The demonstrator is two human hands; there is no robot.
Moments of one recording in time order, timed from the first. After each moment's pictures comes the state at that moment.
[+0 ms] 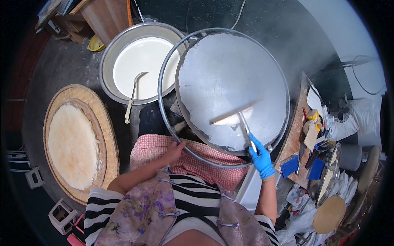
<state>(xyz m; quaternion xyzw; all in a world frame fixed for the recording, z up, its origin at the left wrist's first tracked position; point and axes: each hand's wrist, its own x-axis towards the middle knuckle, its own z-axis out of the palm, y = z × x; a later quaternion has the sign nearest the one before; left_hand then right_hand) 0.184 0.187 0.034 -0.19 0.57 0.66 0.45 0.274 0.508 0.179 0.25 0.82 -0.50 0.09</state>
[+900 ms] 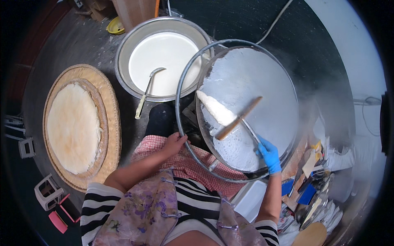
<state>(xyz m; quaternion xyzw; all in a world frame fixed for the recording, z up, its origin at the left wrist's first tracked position) 0.135 0.166 0.029 -0.13 0.60 0.72 0.34 0.173 0.529 0.179 0.29 0.80 -0.50 0.18</state>
